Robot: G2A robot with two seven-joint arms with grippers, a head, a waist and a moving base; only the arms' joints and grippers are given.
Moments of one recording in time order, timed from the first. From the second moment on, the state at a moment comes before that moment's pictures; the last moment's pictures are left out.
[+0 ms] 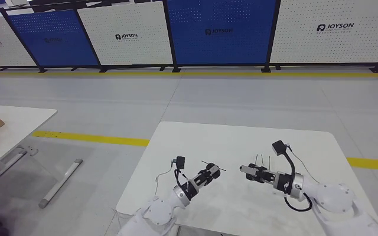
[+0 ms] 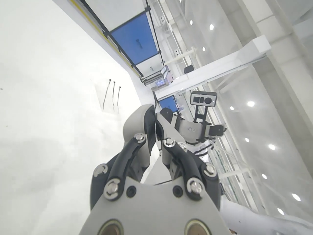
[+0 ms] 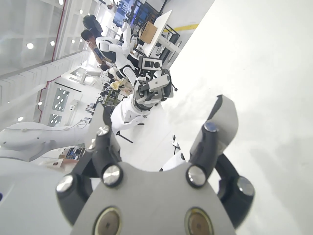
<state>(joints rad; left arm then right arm) 1.50 -1.19 -1.07 -1.60 -0.05 -0.32 -0.13 -1.18 -1.06 1.15 -1.57 0.15 -0.23 0.92</state>
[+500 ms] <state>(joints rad) 1.49 -1.20 -1.07 -1.59 -0.04 -0.30 -0.02 -1.18 -1.06 1.15 -1.58 0.15 -0.23 0.92</state>
